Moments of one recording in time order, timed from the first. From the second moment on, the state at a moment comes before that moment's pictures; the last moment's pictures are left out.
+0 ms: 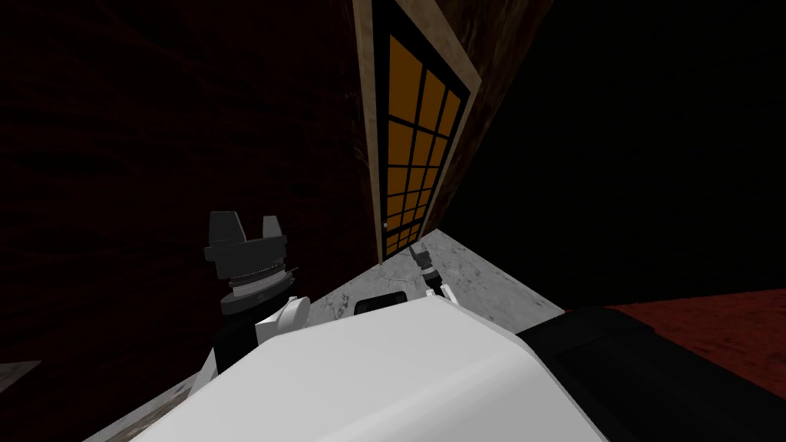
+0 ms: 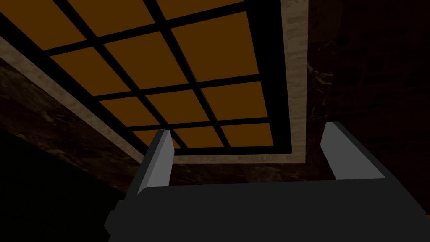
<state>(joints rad) 0.36 -0.05 -0.15 -1.46 0.48 -0.86 0.74</state>
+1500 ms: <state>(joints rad) 0.32 0.02 -0.19 -1.11 0.71 -0.97 1.01</state>
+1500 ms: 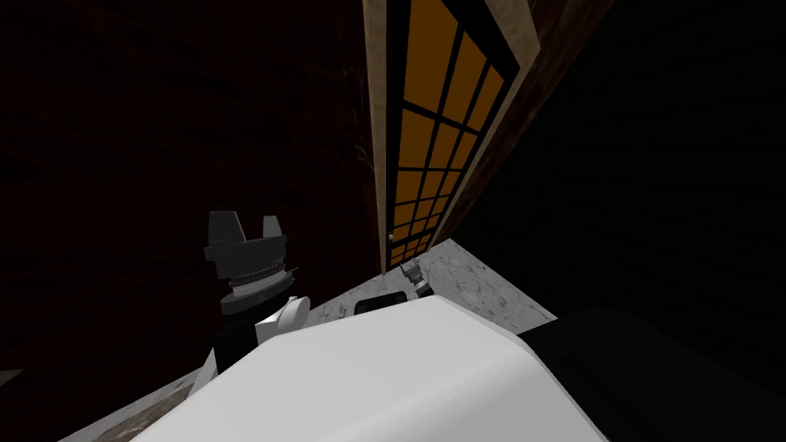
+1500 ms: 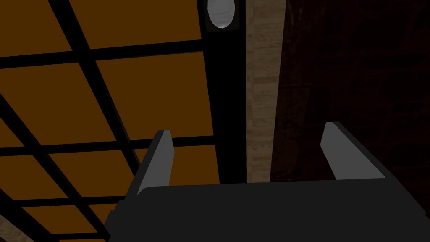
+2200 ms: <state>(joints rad) 0.31 0.04 -0.19 -1.06 0.75 -0.97 1.05</state>
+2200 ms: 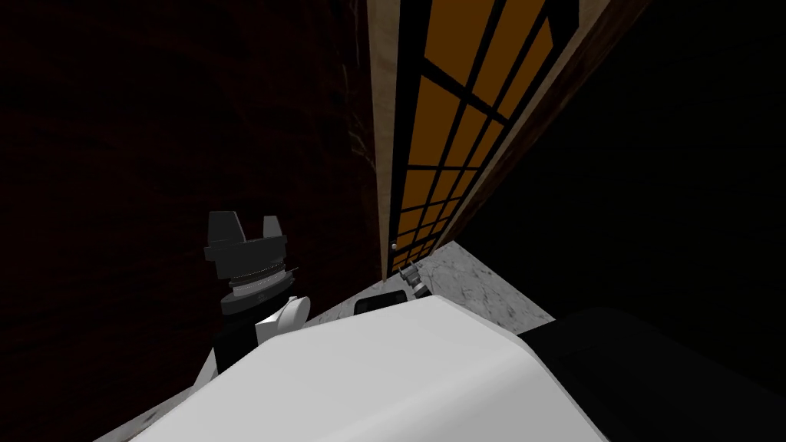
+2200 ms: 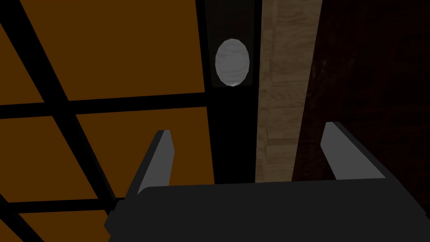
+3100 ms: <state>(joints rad) 0.30 -0.01 -0.22 -1.04 0.73 -0.96 1.07</state>
